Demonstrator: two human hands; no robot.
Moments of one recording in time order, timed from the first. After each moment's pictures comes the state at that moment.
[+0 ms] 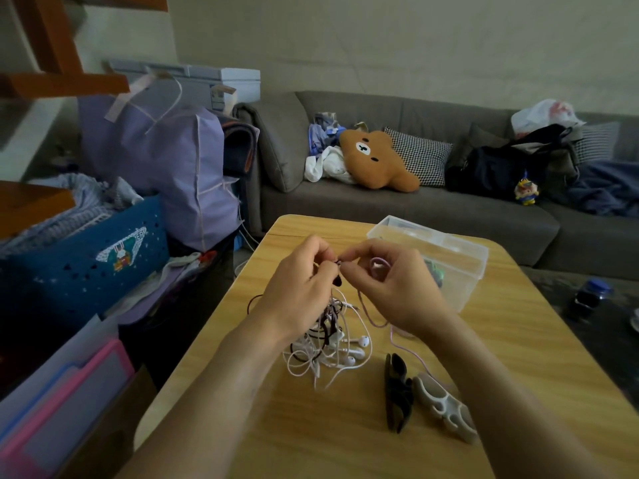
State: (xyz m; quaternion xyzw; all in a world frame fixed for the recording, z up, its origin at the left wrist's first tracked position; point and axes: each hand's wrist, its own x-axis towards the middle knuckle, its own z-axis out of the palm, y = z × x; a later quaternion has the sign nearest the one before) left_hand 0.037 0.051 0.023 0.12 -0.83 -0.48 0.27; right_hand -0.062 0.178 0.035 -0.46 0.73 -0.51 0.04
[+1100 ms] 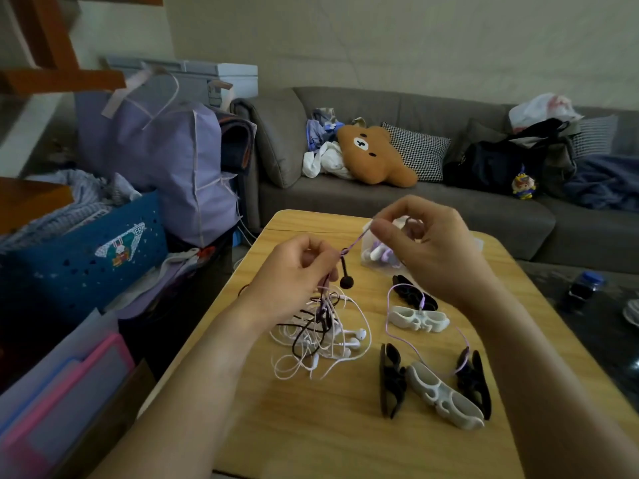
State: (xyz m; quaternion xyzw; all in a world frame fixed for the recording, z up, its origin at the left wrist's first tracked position) left_hand 0.044 0.049 0.032 0.13 -0.77 -0.58 0.22; right_hand -0.073 0.204 0.073 -0.43 0.76 -0.48 -0.06
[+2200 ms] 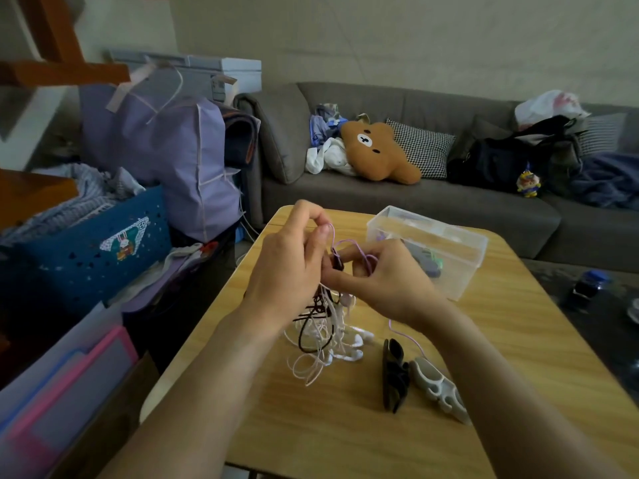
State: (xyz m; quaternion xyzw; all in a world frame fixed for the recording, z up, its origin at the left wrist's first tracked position) left_hand 0.045 0.050 0.027 0.07 -0.84 -0.35 0.42; right_hand -0.050 0.180 0.040 -0.46 0.74 -0.47 0.11
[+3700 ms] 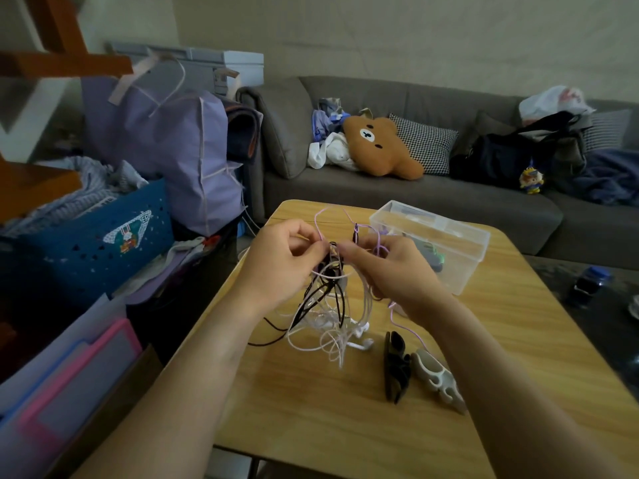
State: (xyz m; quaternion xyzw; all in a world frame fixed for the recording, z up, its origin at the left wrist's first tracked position) left_hand 0.052 0.036 0.022 0.15 -0.81 -0.47 0.32; right_hand -0.058 0.175 0.029 -0.36 0.73 -0.54 0.19
